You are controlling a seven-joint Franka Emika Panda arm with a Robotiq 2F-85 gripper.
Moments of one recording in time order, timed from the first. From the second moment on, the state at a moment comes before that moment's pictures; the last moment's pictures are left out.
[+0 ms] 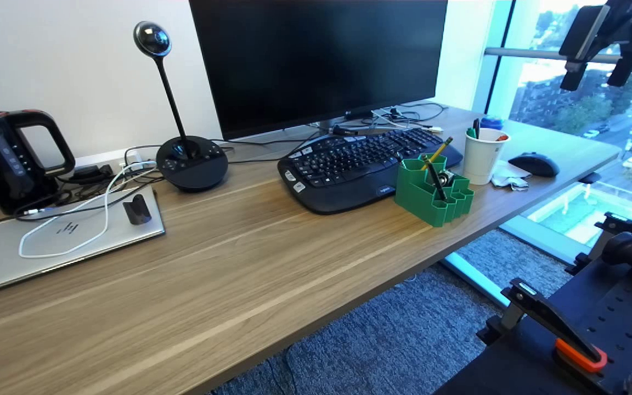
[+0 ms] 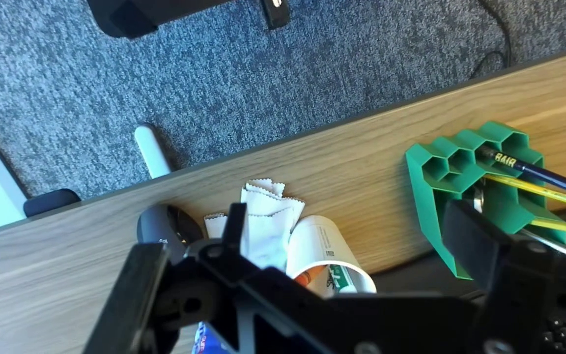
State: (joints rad) arm -0.13 -0.11 -0.12 -2.49 -0.02 2.44 0.00
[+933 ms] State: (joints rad) arm -0.13 -0.10 -0.12 -2.48 -0.01 2.43 0.00
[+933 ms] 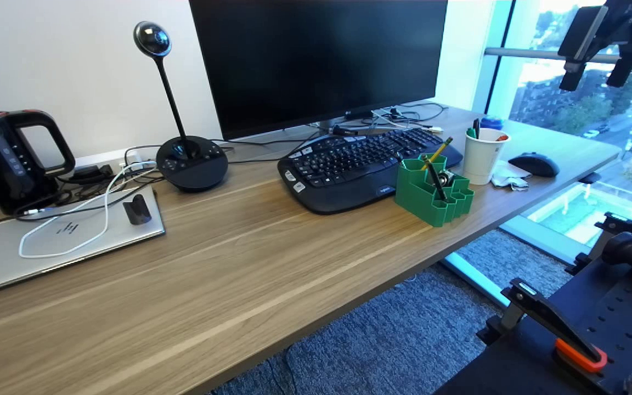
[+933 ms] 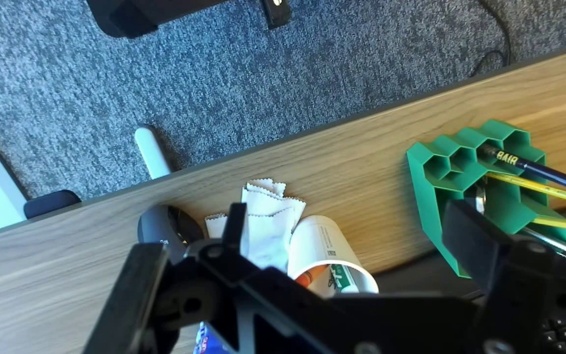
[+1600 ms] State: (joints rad) arm -0.12 -0.07 -0.11 -2.46 -0.01 2.46 0.07
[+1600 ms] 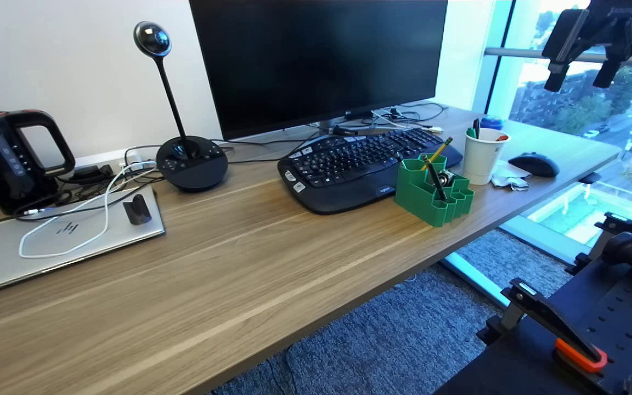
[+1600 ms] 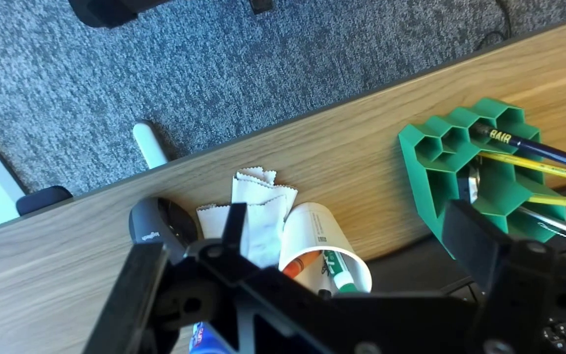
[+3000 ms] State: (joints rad) arm -0.08 0.22 -0.11 -2.18 -0.13 2.45 0.38
